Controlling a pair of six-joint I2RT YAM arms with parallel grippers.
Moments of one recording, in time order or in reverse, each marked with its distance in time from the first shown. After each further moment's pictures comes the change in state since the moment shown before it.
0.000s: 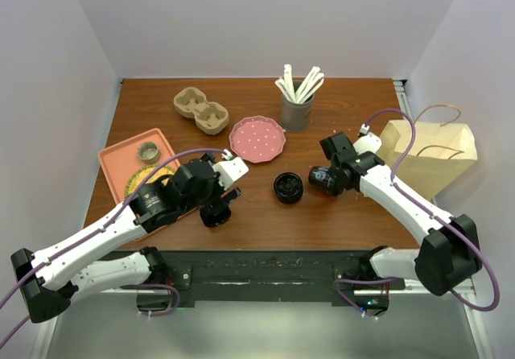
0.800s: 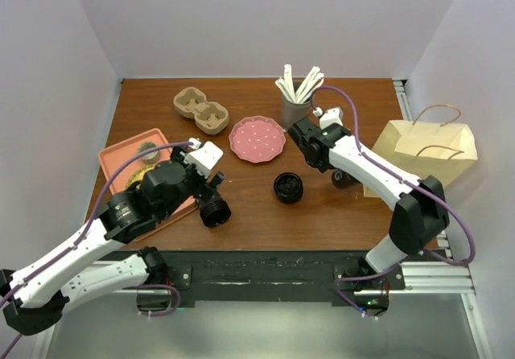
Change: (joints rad) left arm 0.000 -0.151 0.037 0.058 -0.174 -0.065; right arm 0.145 0.290 0.380 -0.381 0.358 -0.489
